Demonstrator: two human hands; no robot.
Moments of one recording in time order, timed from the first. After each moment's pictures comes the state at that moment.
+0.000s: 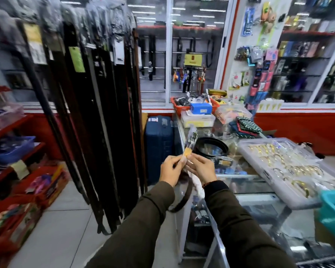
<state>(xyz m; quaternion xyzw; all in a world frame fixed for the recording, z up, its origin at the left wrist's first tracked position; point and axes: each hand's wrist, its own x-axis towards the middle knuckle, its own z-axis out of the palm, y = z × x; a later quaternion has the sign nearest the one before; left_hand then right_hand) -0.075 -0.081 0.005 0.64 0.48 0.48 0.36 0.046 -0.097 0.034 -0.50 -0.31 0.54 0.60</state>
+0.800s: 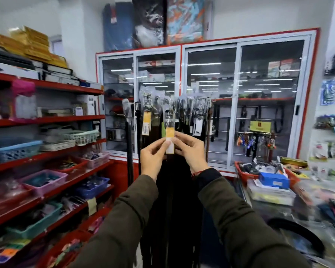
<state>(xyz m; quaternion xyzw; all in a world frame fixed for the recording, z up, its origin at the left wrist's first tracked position) -0.309 -0.088 0.247 0.45 0.38 0.77 0.25 -0.197 -0.049 0.273 -0.19 -0.58 0.52 0.60</state>
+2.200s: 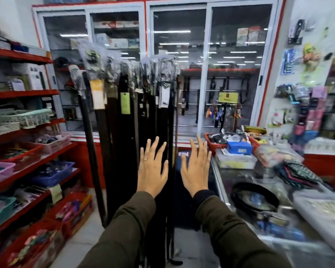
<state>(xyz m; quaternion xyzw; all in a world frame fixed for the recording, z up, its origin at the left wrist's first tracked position) -0.245 -0.015 0.120 0.70 0.56 0.42 -0.15 -0.102 0.017 0.120 -0.55 -0.68 -0.06 0.48</state>
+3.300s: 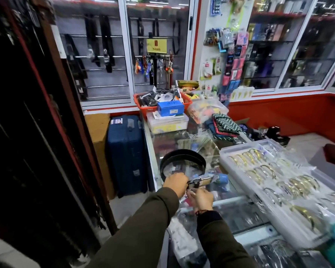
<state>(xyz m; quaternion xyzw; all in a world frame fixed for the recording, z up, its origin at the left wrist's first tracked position) 0.081 0.111 -0.041 0.89 0.45 0.02 0.11 0.163 0.046 -0.066 -0.64 -0.10 0.48 0.60</state>
